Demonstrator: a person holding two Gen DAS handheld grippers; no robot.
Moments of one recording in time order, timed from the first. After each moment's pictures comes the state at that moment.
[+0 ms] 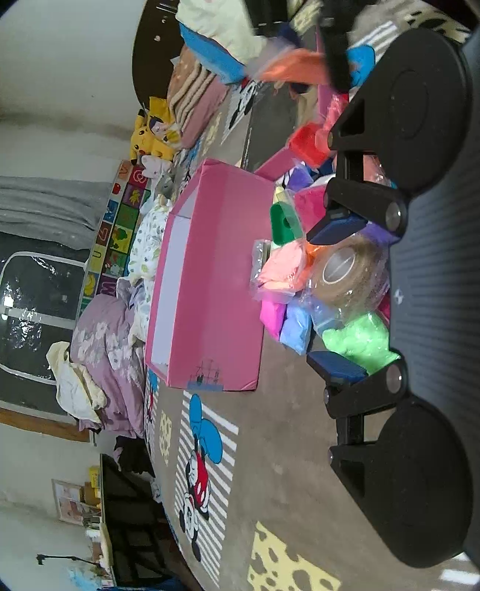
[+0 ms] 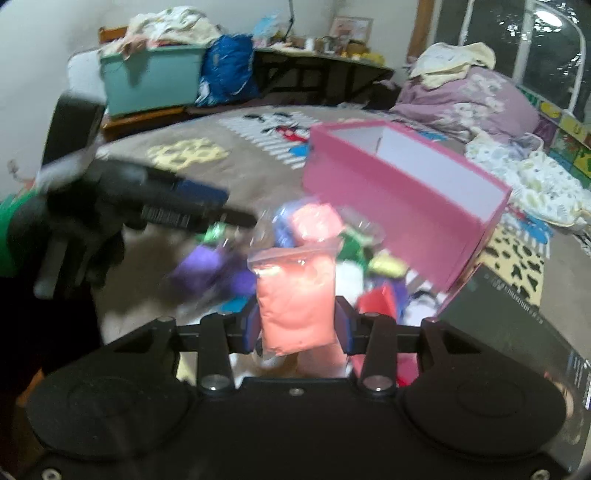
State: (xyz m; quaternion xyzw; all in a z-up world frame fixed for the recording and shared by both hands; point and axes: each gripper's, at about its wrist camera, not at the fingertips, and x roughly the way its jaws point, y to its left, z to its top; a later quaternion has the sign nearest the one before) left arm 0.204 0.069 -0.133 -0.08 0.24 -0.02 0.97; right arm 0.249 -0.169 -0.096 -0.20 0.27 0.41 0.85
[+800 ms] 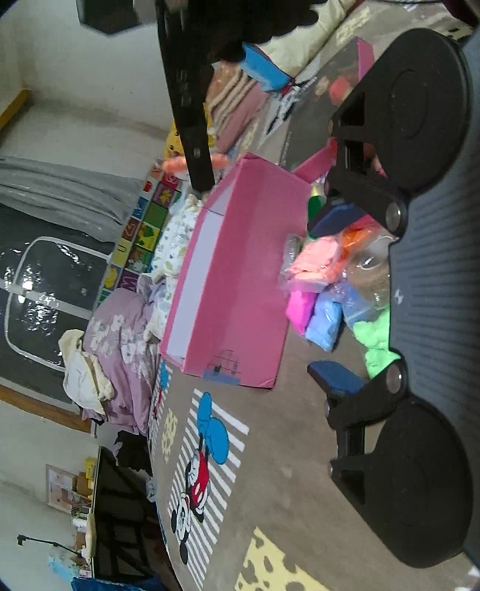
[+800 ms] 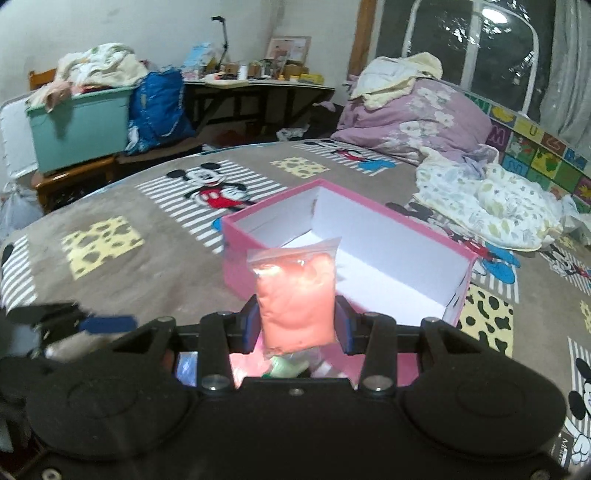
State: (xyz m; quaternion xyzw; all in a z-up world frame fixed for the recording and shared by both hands) left arm 0.216 0.096 -0.134 -0.14 0.20 -0.03 0.97; right arm 0.358 -0.101 -0.047 -0.16 0.25 0.33 0.89
